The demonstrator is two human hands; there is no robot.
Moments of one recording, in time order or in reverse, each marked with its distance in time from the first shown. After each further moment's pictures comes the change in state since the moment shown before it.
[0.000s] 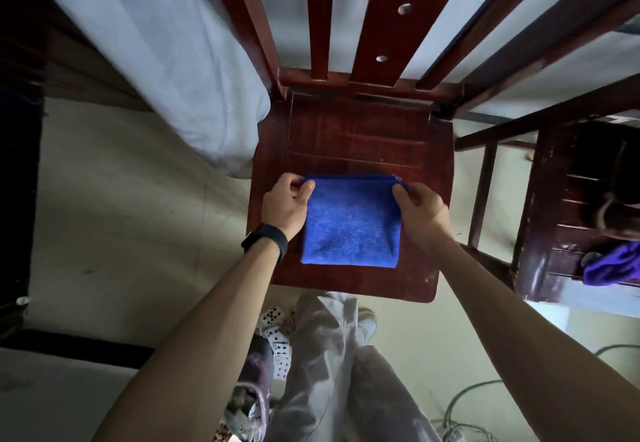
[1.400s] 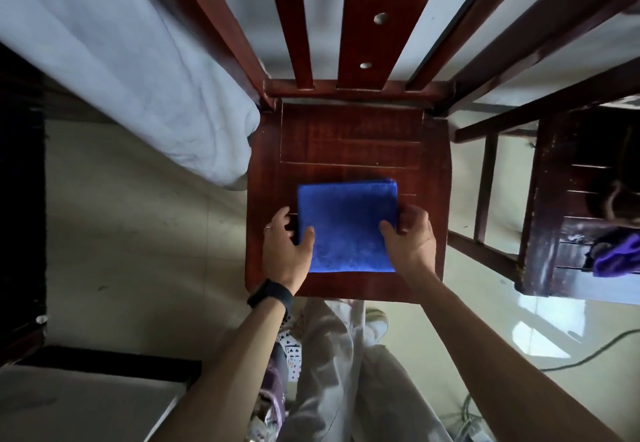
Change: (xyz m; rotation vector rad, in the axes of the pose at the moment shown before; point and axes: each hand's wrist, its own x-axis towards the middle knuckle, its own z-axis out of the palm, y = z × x) left_hand -0.045 -0.030 0.018 0.001 0.050 -0.068; right_hand -0.030 0.025 0.034 0.090 0.127 0.075
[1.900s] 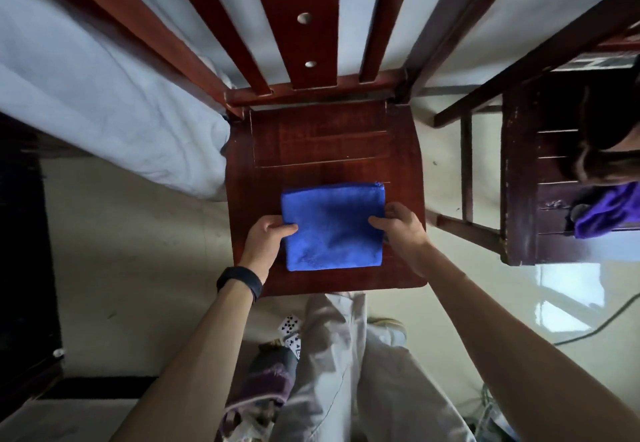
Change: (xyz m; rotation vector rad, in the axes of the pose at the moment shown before) left_hand 0.017 0.023 -0.013 -0.363 -0.301 -0.282; right_hand 0.014 0.014 -0.030 0.379 -0.356 0.238
